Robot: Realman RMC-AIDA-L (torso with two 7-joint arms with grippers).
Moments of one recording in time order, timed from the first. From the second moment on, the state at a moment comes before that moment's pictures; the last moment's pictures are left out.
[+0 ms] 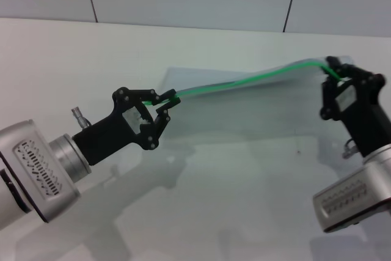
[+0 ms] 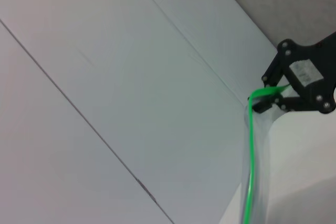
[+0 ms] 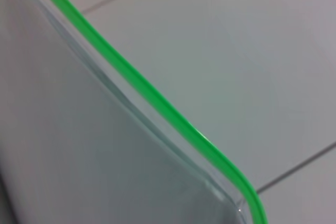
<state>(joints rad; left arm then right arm) -0.55 -2.04 0.98 -0.04 1.14 1.46 0.20 0.44 2.04 -2.87 -0.50 1.36 -1.22 -1.23</state>
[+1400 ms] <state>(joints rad) -0.52 -2.04 0.84 -0.08 0.93 1.66 0.09 0.38 2.05 -2.88 -0.52 1.48 -1.70 -0.71</state>
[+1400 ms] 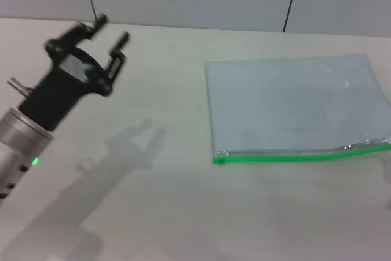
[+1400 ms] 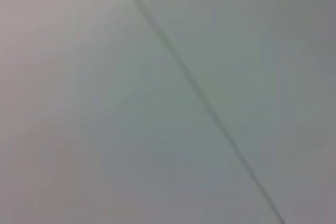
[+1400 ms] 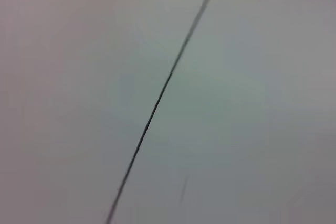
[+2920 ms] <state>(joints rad) -0.51 -2.03 0.73 -0.06 0.82 1.67 -0.36 0.46 2.04 -2.88 -0.44 1.42 -1.58 -0.18</state>
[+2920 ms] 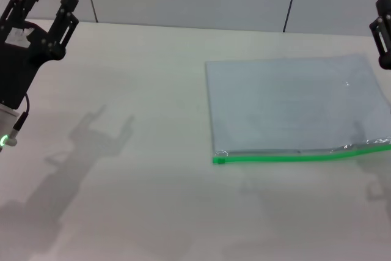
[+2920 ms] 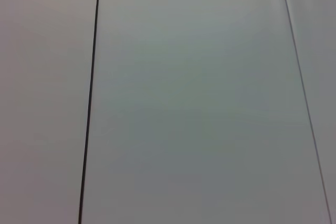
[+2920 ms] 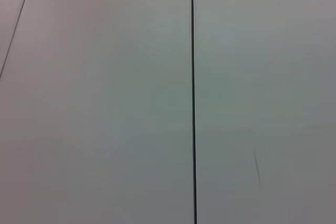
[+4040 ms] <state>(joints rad) -0.51 -2.03 0.73 -0.06 0.82 1.67 -0.36 0.46 2.04 -2.88 -0.45 1.42 -1.59 -0.18</state>
